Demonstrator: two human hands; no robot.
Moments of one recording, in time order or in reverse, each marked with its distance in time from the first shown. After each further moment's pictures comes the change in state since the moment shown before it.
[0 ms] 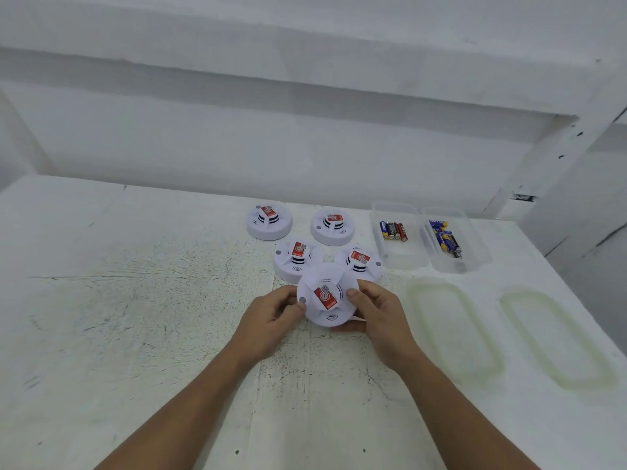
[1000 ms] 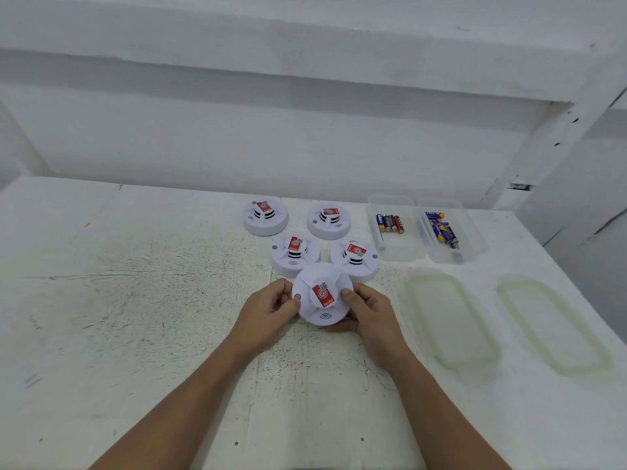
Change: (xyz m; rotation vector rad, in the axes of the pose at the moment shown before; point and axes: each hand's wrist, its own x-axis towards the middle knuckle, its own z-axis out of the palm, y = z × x) left_hand 0.003 -0.003 0.004 -0.064 0.029 -0.071; right_hand 0.000 0.025 -0.002 0.001 -0.002 0.013
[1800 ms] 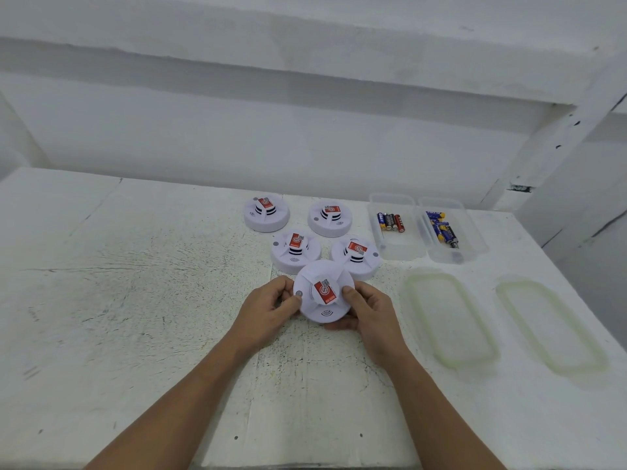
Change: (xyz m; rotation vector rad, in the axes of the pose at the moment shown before) left_hand -0.003 0.003 0.000 0.009 -0.006 0.018; right_hand -0.003 0.000 0.002 -0.048 0.040 -0.017
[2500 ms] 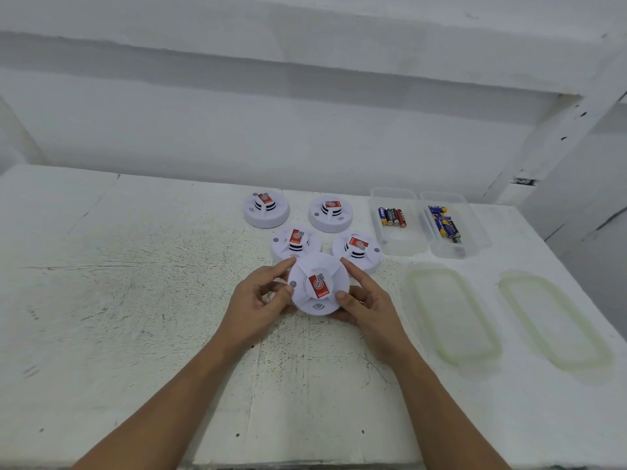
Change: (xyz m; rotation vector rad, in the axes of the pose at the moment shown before) left_hand -0.003 0.000 -0.007 -0.275 0.121 0.091; right_hand 0.001 0.000 -0.004 0.024 -0.125 -0.037
